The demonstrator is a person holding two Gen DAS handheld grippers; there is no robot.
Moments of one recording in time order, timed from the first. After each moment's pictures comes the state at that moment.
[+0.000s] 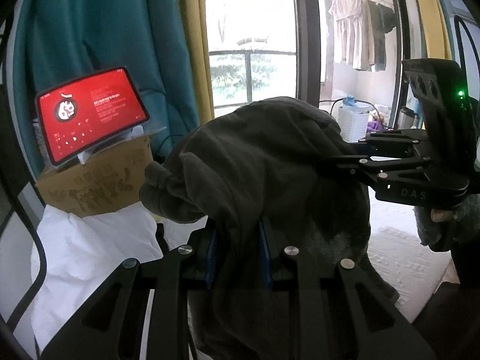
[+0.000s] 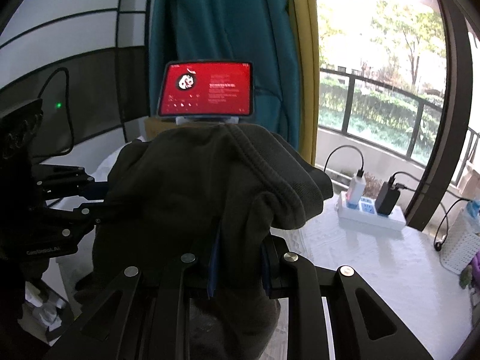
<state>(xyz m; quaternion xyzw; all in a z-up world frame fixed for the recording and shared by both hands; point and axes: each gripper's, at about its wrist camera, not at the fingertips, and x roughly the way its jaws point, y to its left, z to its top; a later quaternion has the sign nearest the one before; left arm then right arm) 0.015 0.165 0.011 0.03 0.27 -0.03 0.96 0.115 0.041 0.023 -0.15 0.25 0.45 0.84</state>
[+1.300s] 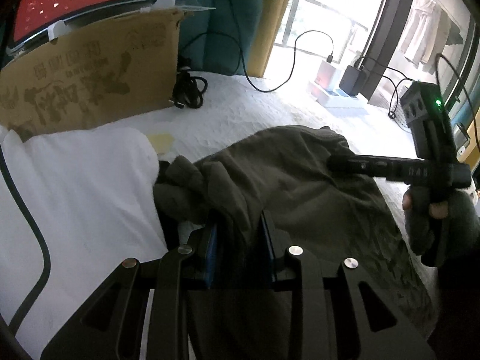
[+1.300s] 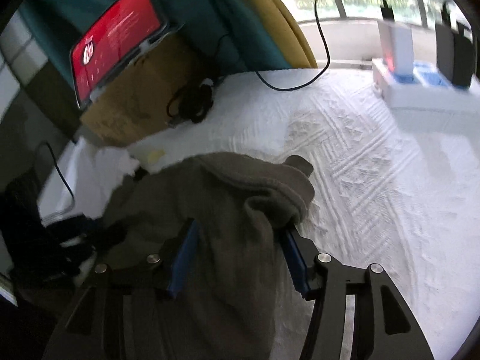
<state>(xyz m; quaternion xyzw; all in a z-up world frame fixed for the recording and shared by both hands) 0.112 0.237 -0.079 -0.10 0.42 0.01 0.90 0.286 0.094 -0.121 0.03 0.50 0.47 0.73</state>
